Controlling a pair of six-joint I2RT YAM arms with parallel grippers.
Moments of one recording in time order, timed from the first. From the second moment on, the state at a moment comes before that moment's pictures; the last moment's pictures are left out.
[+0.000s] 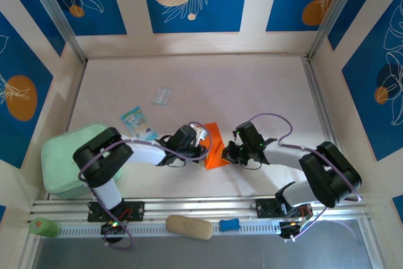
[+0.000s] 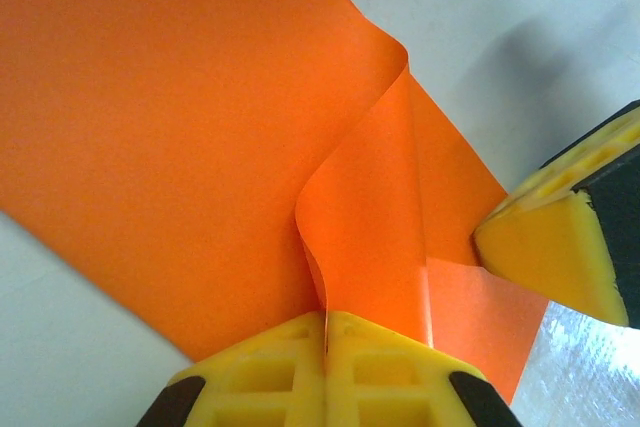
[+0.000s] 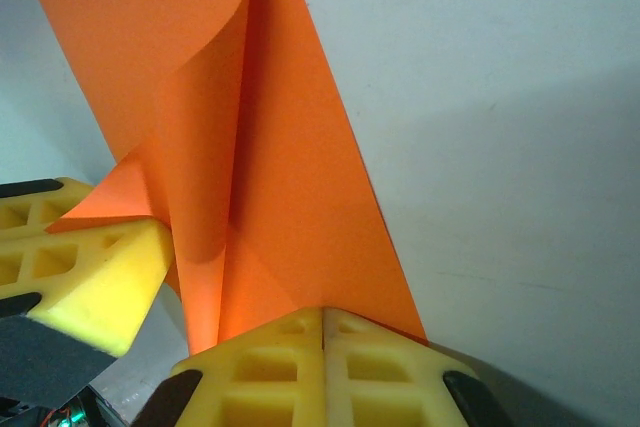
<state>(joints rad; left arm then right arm) -0.88 1.71 0.68 0.24 0.24 -0.52 0.56 1.39 0.45 -0.09 -0.41 0.90</state>
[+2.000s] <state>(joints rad) -0.87 1.75 0.69 0.29 0.27 -0.52 0.49 1.57 0.57 0.03 -0.52 0.88</state>
